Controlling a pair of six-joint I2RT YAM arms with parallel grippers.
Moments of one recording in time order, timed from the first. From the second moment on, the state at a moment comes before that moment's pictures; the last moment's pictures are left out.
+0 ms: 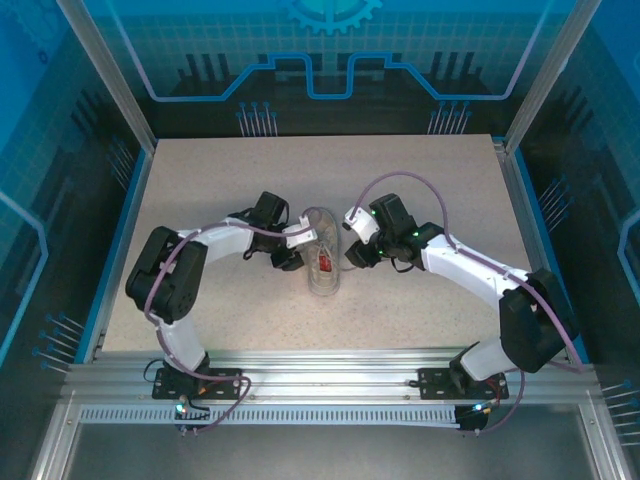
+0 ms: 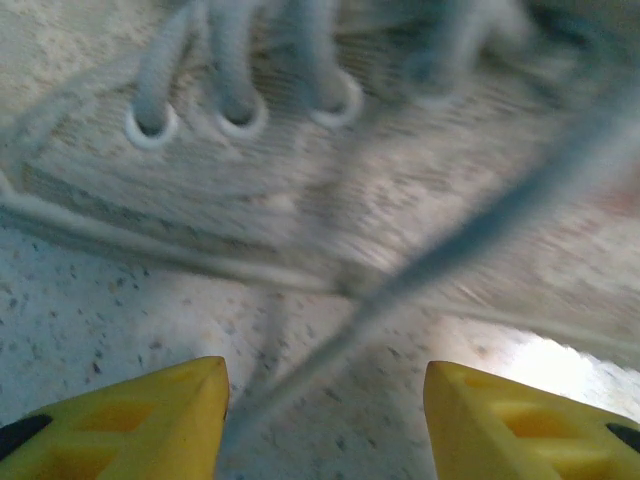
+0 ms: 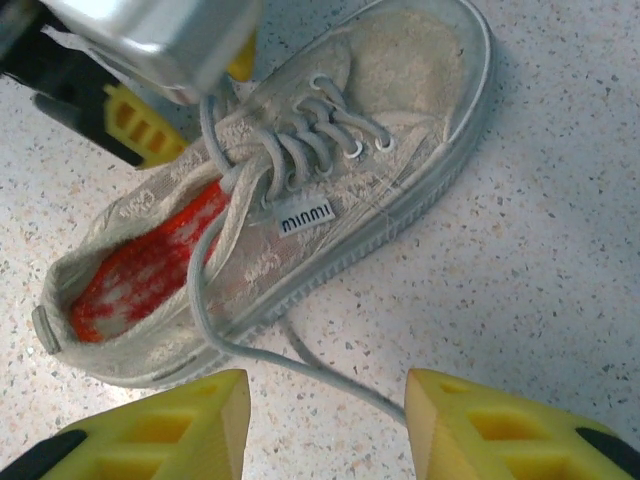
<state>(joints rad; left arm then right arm) -0.37 1.83 1.06 -0.36 0.33 0.73 0.56 1.47 0.97 -0.40 -0.19 -0.22</state>
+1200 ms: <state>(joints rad) -0.34 1.57 1.07 -0.35 0.76 0.54 0.54 1.53 0.89 -0.20 -0.36 0.02</state>
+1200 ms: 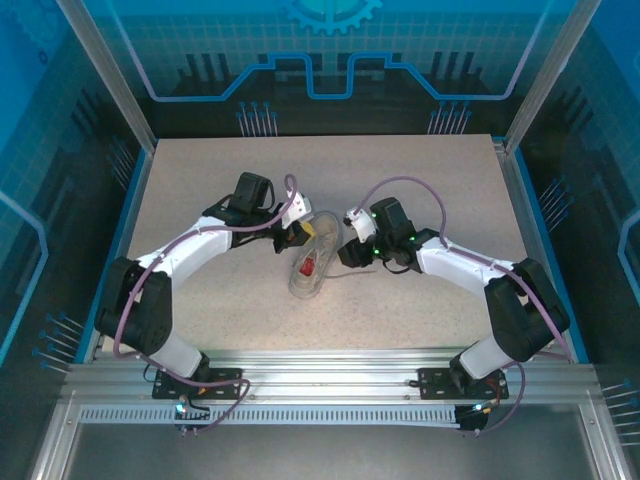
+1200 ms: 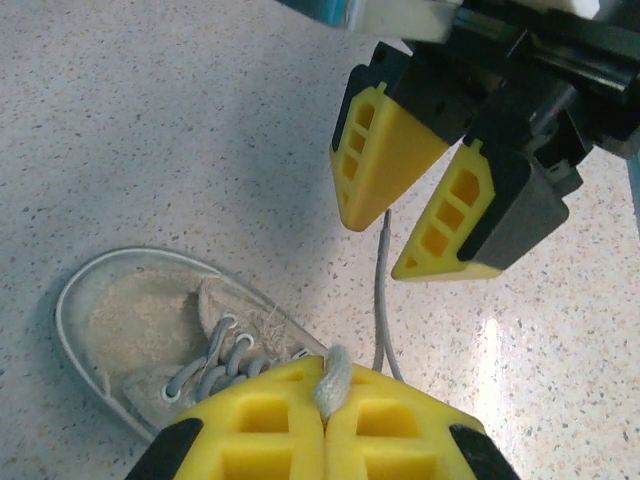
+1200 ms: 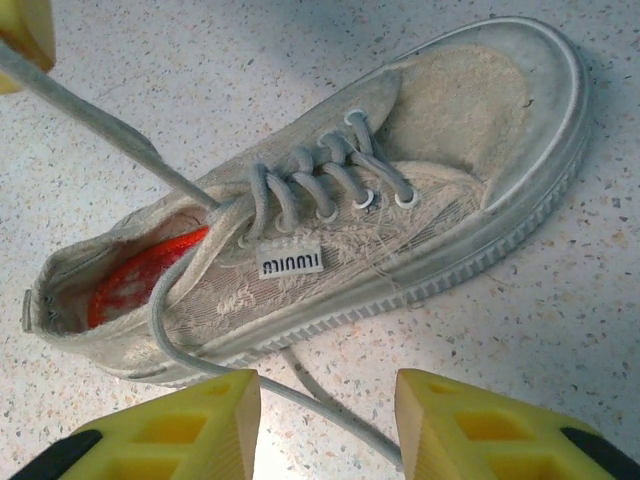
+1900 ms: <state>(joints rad) -0.26 1.62 0.98 -0.19 0.84 0.22 0.76 1.71 0.87 -0.17 -0.20 -0.16</state>
